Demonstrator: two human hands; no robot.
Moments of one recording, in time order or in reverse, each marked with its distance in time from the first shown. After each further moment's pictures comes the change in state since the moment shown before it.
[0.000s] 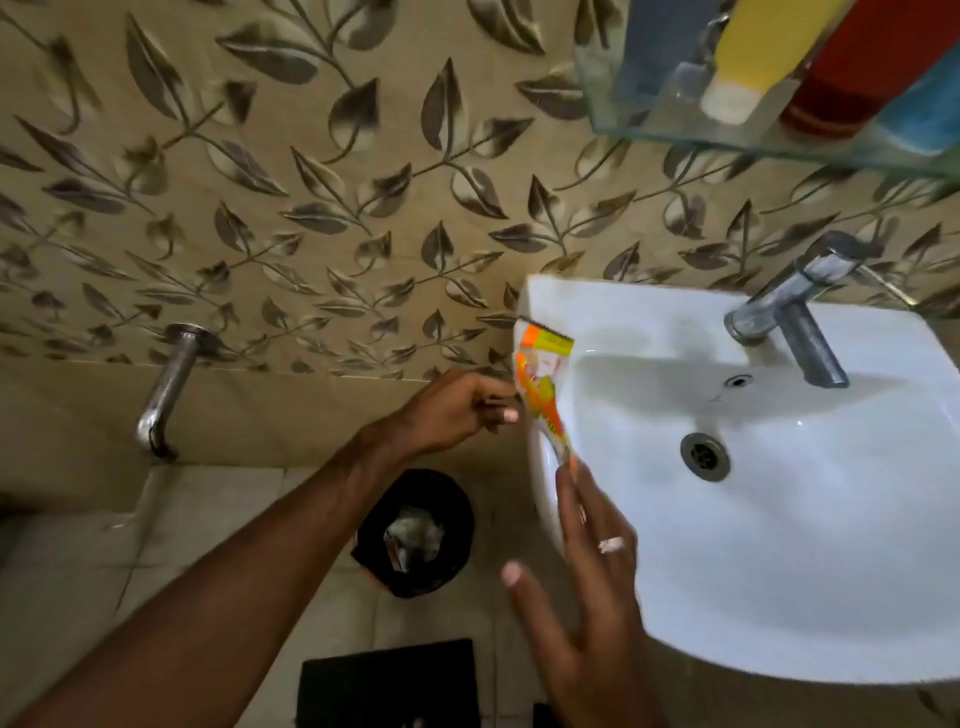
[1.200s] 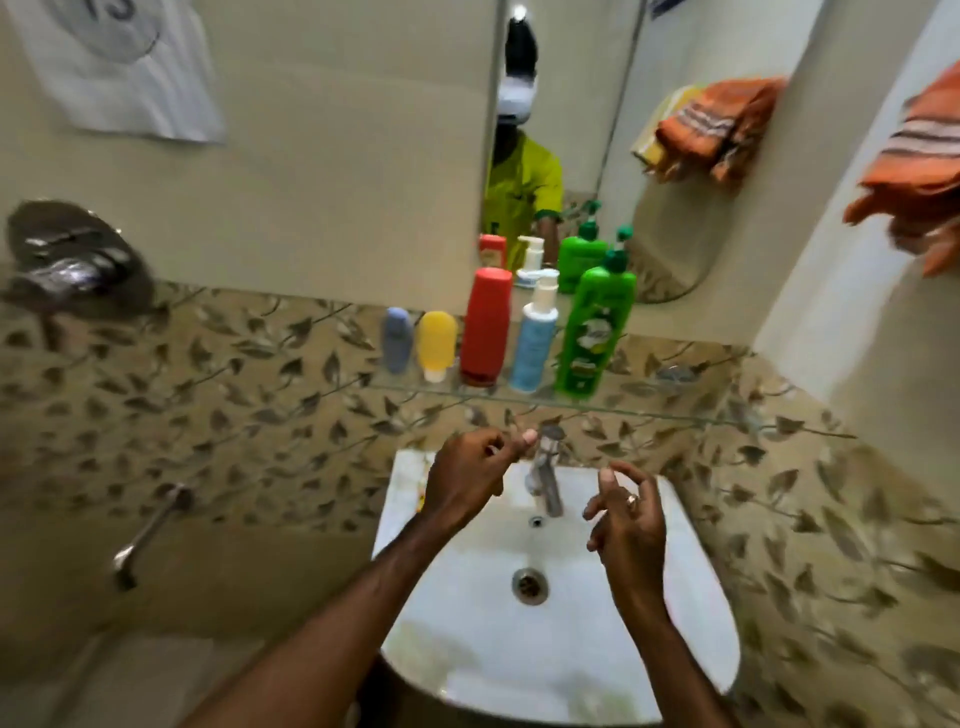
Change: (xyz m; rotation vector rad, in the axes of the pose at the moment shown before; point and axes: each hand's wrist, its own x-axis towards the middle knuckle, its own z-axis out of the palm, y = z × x) left_hand 0.019 0.384 0.102 -0.038 0.626 0.027; right_hand 0.087 0.041 -0.340 0.516 0.423 0.177
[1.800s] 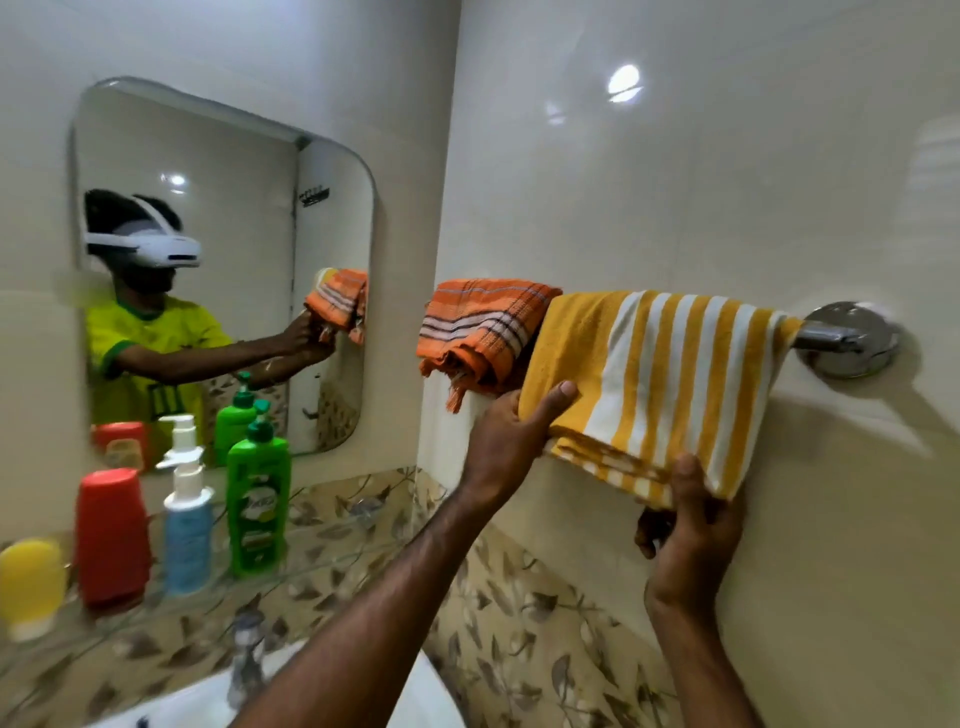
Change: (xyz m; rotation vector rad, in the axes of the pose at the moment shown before) left_hand -0.015 0.345 0.134 -0.658 -0.484 0.574; right_hand -0.012 -0.231 -0.225 0.165 0.747 -0.624
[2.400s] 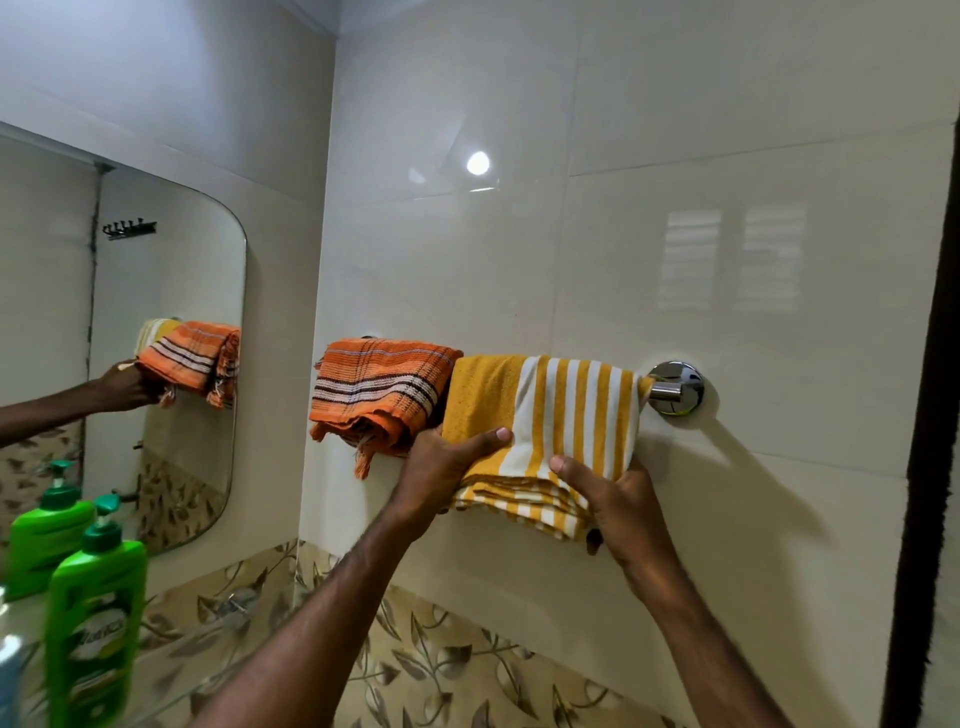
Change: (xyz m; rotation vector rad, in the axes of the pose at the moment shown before) left_hand 0.021 -0.007 -0.023 -0.234 -0.303 -0.113; right_hand 0.010 -0.067 0.020 -0.566 -0.151 0.180
